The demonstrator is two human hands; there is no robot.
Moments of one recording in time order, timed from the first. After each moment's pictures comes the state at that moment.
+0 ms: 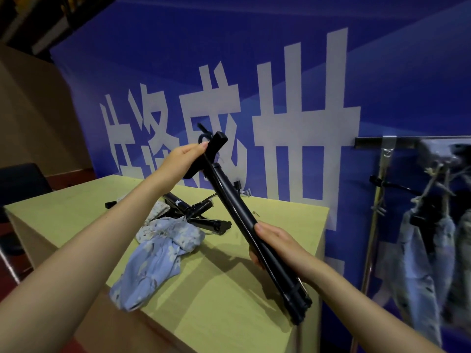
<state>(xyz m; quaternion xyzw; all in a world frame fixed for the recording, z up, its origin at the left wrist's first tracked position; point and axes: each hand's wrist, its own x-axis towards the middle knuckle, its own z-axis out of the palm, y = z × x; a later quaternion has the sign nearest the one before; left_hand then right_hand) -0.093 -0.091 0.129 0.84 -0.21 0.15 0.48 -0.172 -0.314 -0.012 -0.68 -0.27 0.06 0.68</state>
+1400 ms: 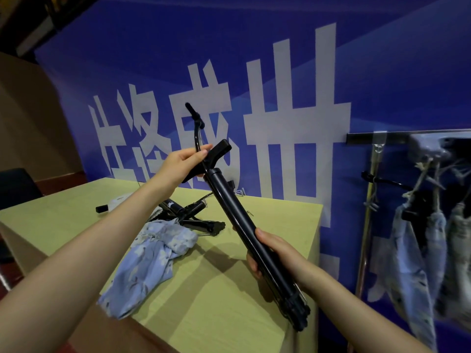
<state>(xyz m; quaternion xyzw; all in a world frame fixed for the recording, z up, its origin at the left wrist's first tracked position) -0.087 -0.107 0.120 0.81 -0.21 0.15 0.52 -0.157 -0.323 -0.039 -0.61 -0.26 0.12 0.74</state>
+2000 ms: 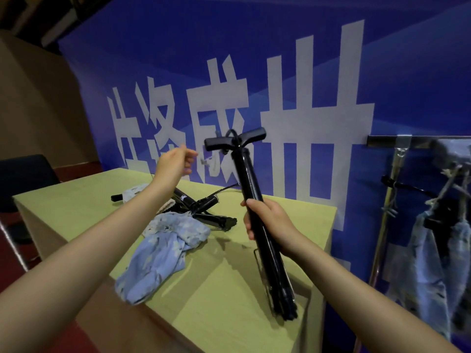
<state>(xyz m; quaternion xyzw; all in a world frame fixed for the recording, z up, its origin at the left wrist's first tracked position) -0.078 -0.074 0.109 0.76 -0.03 0.23 0.61 -0.143 -0.283 0.016 -0.68 -0.21 -0.03 0.71</state>
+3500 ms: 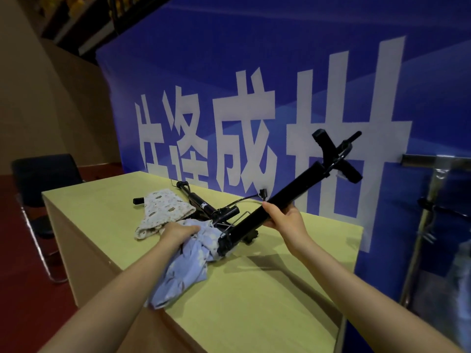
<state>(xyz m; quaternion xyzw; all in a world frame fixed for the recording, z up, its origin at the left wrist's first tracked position) -0.047 0.010 -0.018 0.86 0.21 0.07 0.45 -0.081 -0.252 0.007 -0.66 -0.10 -0.13 0.74</state>
